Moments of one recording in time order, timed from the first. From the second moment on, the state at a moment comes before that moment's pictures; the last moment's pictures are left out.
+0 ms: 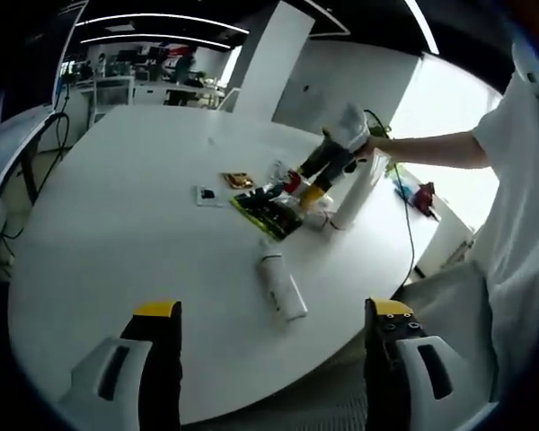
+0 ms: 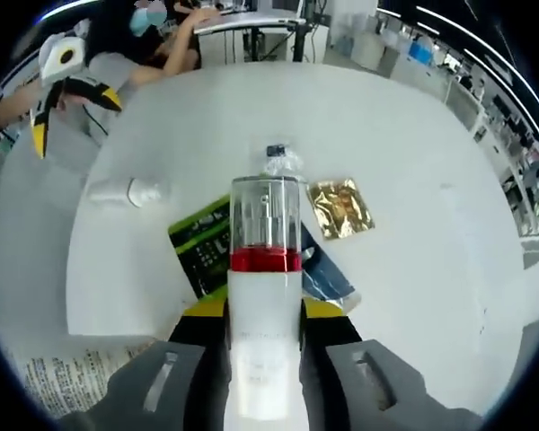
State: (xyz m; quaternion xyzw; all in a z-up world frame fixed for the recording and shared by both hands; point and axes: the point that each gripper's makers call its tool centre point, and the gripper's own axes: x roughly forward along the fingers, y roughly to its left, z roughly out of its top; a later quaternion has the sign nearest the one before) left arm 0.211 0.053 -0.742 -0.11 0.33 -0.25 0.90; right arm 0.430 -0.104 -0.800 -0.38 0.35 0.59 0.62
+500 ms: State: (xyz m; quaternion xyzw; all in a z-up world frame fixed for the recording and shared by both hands) left arm 0.218 0.061 -0.732 -0.11 0.33 -0.24 0.91; right arm 0.446 -0.131 -0.769 -0.35 0.34 0.56 0.67
